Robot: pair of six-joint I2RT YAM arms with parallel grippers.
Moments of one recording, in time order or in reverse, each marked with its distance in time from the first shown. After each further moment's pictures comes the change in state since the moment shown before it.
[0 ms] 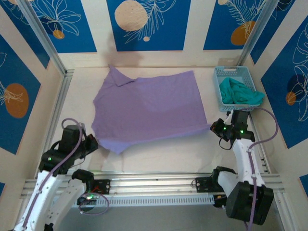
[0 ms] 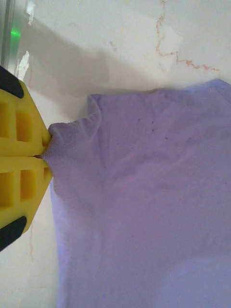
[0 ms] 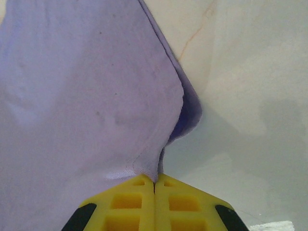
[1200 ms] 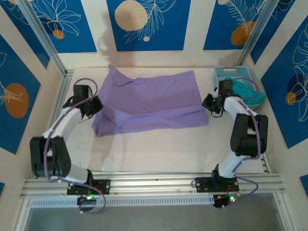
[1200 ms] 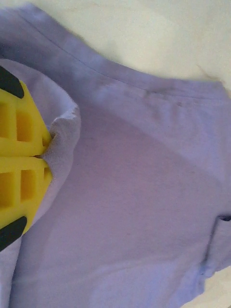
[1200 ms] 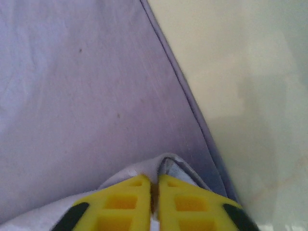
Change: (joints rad) left arm 0.284 0.928 0.254 0.673 0.154 0.118; right arm 0.142 0.784 0.518 0.169 0.057 -0.006
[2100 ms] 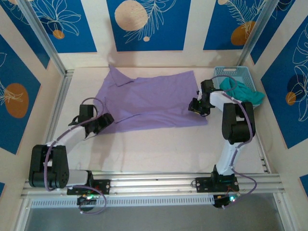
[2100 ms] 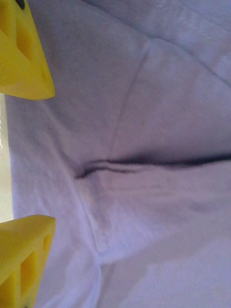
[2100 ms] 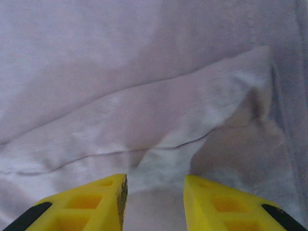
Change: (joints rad) left arm -0.045 -0.147 -0.423 0.245 0.135 -0.019; right arm 0.153 0.216 0.142 -0.150 0.072 -0.149
